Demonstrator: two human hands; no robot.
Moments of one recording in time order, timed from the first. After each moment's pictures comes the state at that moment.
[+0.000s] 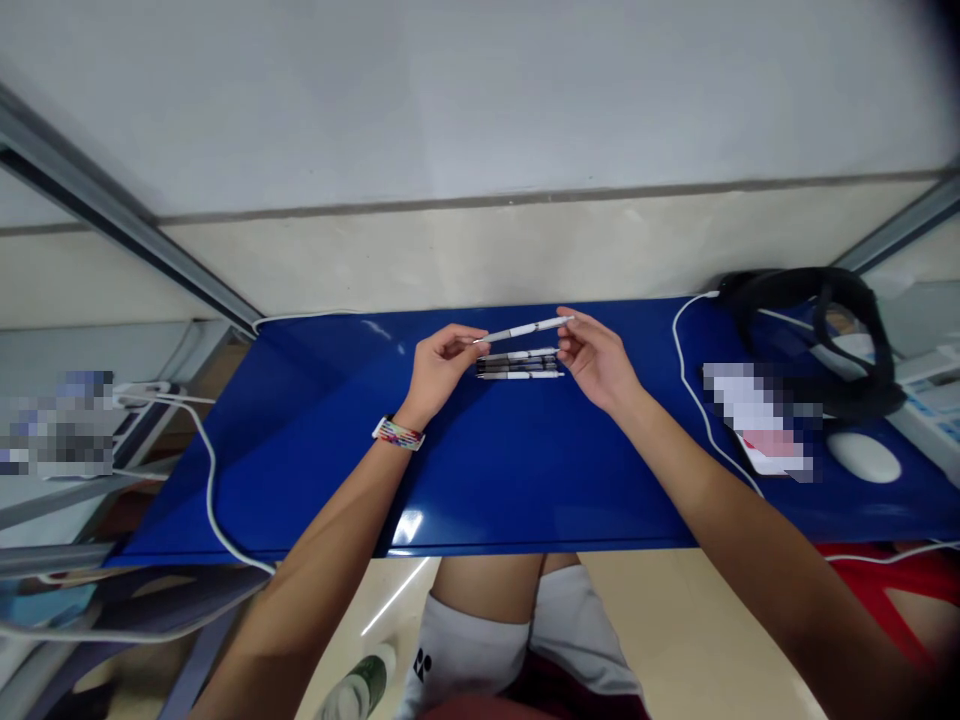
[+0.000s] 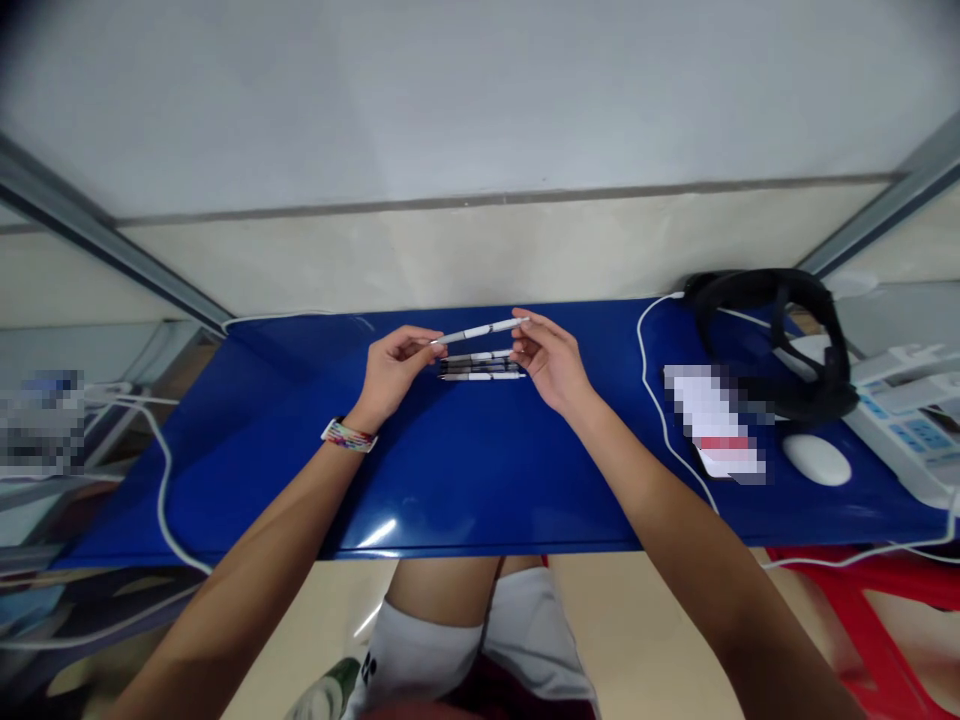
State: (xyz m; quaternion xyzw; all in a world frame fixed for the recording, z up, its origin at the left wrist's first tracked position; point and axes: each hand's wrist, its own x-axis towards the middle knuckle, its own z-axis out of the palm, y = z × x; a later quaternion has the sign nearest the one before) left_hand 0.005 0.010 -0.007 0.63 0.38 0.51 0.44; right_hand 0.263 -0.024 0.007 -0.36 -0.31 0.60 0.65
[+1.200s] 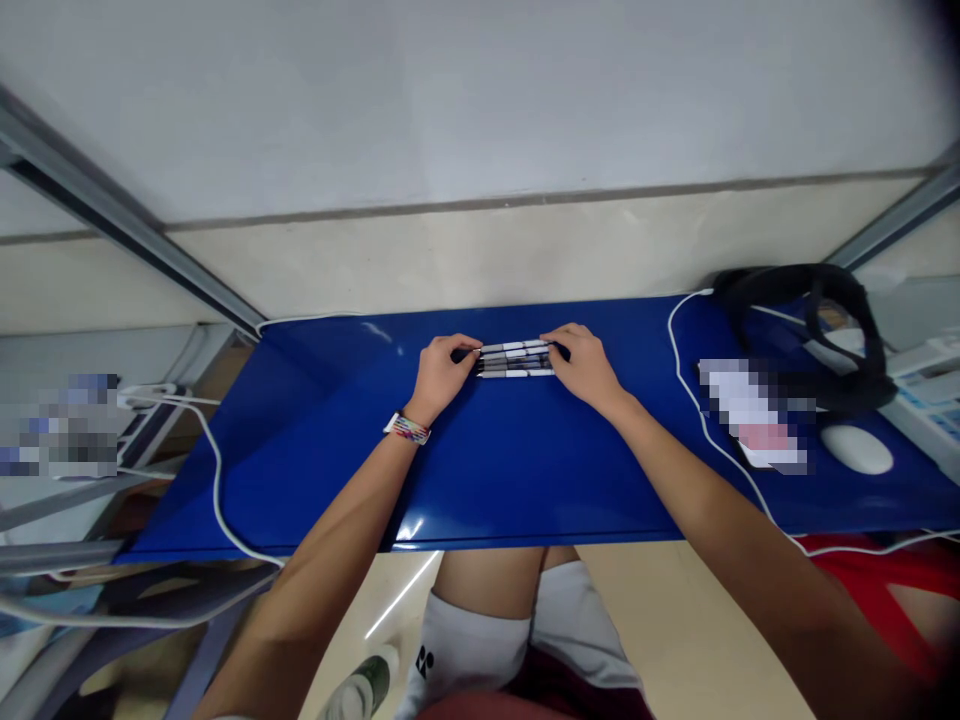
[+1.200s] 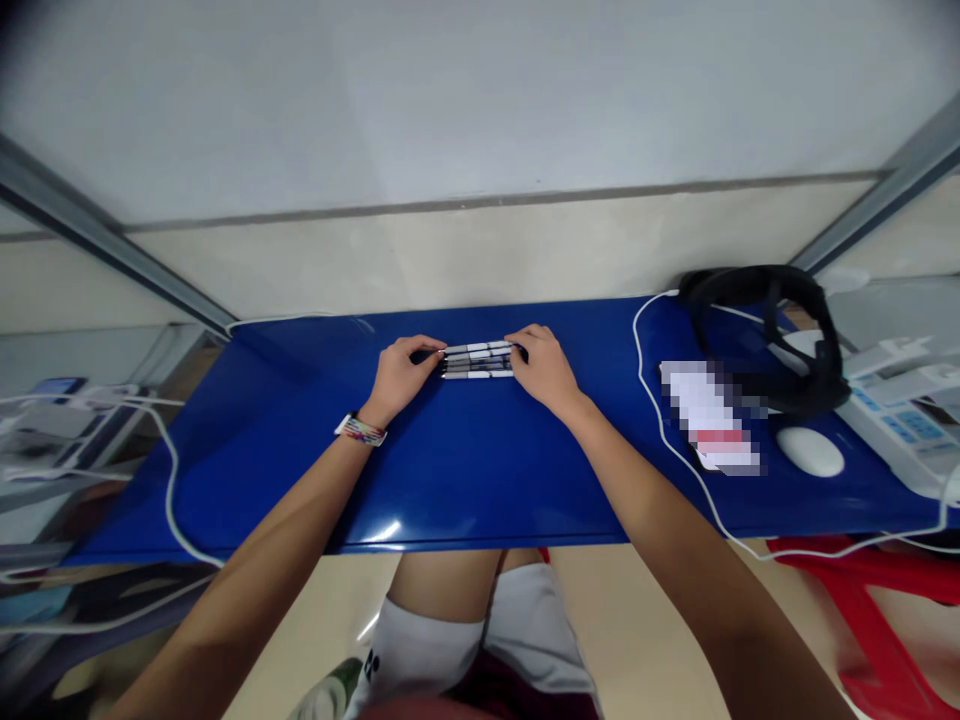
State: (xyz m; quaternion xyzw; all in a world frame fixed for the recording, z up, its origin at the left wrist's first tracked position) left_hand -0.003 0.022 -0.024 0.75 0.49 0.39 0.22; right_hand 0.280 -0.012 -0.035 -0.54 -0.72 0.14 0.41
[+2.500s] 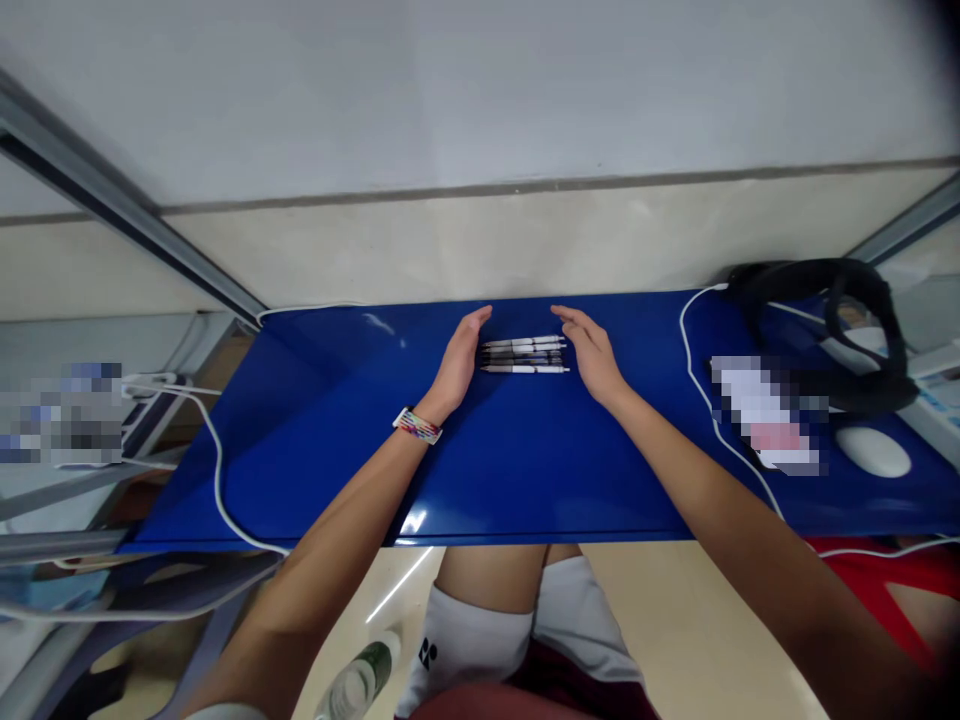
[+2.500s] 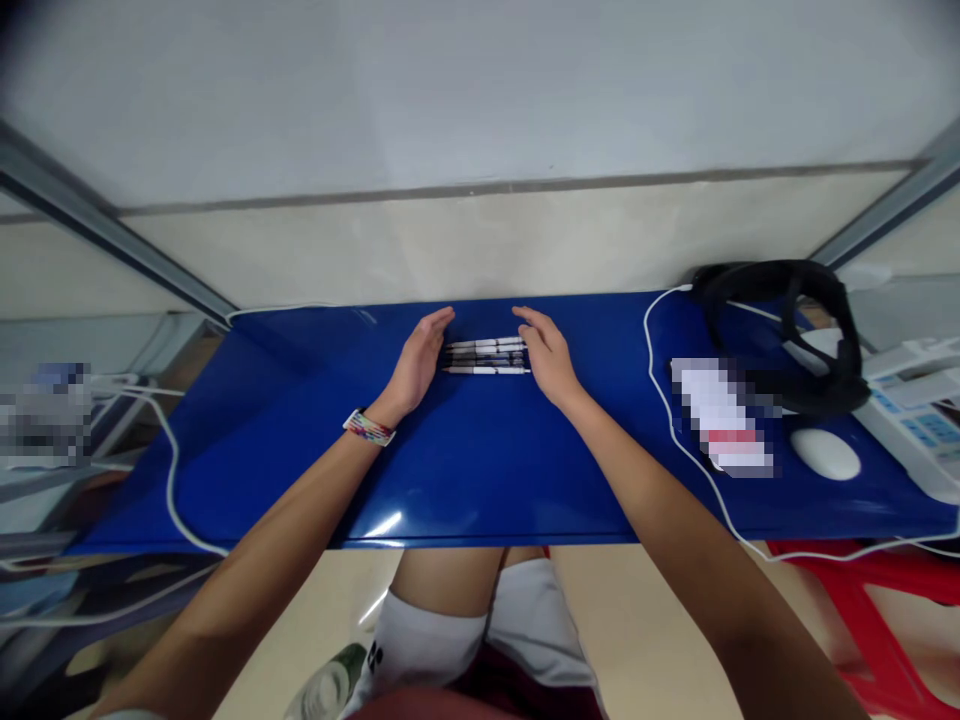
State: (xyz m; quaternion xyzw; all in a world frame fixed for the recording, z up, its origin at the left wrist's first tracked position) left_hand 0.024 0.019 -0.031 0.59 0.36 0.51 0.51; right_hand 0.274 -0.002 -0.046 -0.51 -0.59 0.31 0.55
